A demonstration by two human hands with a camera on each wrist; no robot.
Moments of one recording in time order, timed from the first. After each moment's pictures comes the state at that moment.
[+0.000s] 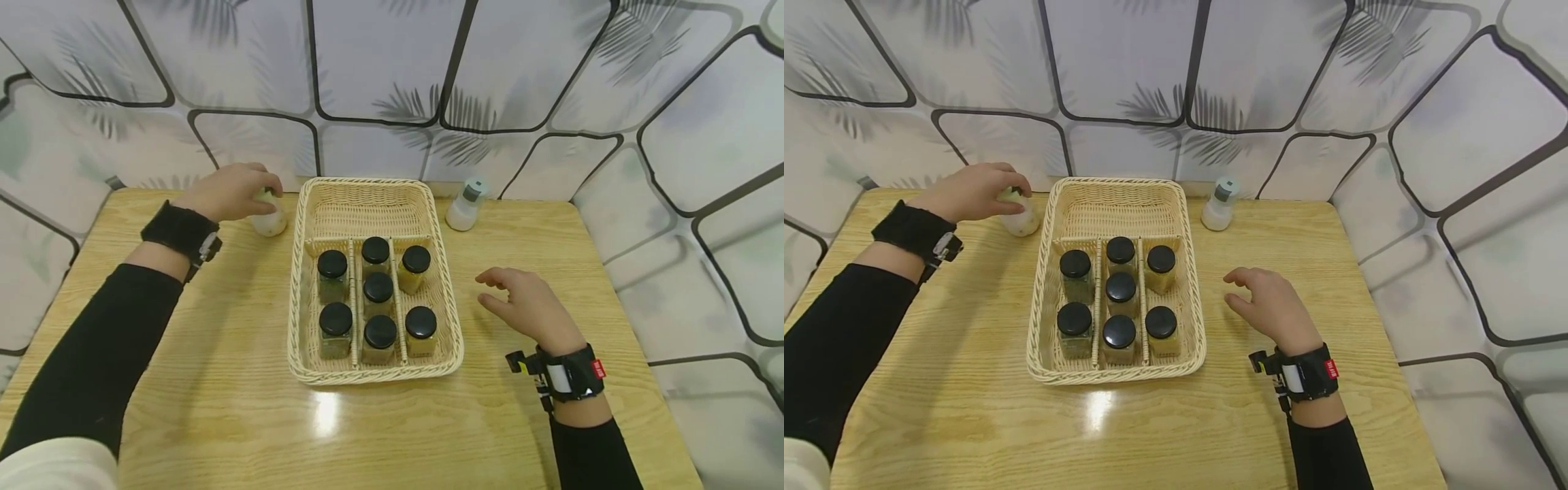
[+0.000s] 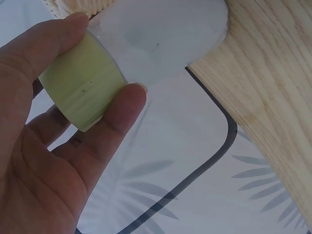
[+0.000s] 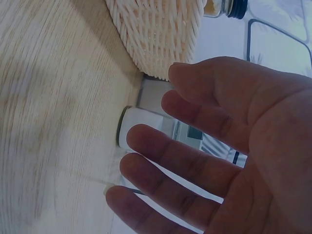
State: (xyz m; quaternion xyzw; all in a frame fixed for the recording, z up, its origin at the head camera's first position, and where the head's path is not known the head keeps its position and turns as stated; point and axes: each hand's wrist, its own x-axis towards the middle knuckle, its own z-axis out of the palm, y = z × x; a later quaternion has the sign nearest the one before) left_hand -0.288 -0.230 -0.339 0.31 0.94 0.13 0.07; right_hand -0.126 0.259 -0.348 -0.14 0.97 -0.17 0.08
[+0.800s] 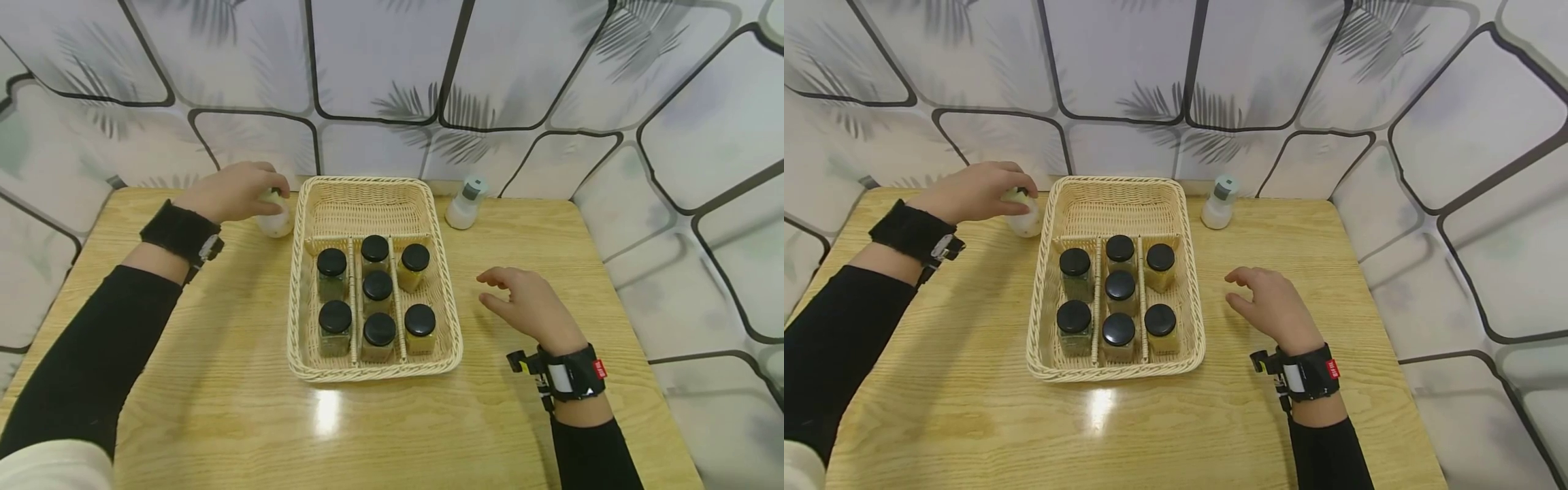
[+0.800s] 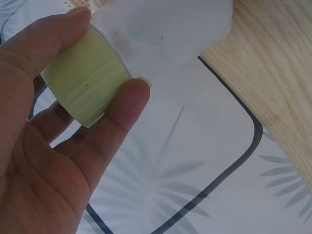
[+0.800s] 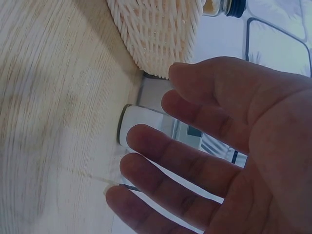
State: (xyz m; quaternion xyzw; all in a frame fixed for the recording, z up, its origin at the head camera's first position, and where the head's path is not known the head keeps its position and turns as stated) left_hand -0.280 -0.221 -0.329 0.35 0.93 0.13 0.04; right_hand -0.123 0.263 -0.350 -0.14 0.97 -0.17 0.08
